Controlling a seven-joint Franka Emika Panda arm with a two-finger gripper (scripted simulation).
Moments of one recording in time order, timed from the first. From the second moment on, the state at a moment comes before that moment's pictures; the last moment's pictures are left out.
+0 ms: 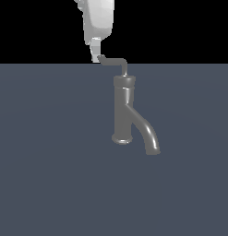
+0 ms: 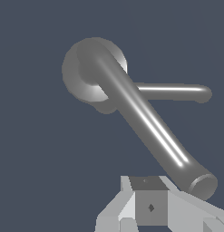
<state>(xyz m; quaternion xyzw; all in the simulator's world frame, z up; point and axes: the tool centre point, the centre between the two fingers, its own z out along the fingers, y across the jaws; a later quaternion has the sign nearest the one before) -0.066 0.045 0.300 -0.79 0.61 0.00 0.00</state>
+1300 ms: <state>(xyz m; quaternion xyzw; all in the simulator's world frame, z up) -0.091 -0.049 0.300 -0.80 0.60 0.00 0.00</state>
